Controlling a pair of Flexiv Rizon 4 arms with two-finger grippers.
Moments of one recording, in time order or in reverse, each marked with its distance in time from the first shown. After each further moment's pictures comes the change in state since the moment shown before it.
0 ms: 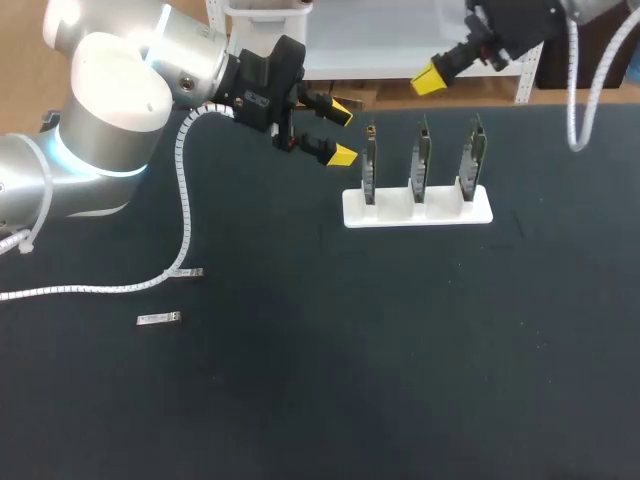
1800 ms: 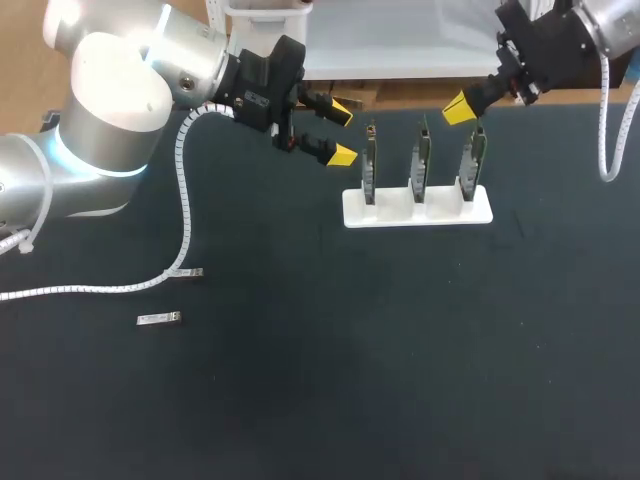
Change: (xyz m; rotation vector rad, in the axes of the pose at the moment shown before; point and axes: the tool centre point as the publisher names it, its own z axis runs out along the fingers) left arm 0.000 0.000 0.000 0.000 0.000 0.000; right arm 0.057 0.003 -0.008 0.040 0.025 0.027
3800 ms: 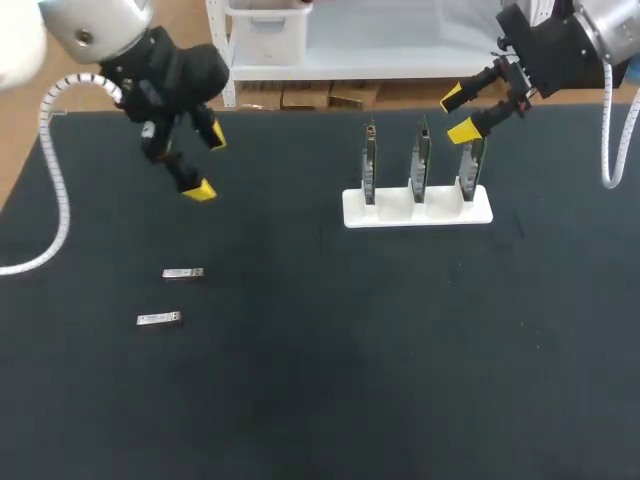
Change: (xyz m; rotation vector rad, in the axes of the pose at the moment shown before) left arm 0.081 -0.085 -0.170 -0.021 0.708 0.107; right arm 0.005 0.002 0.002 0.022 0.004 0.021
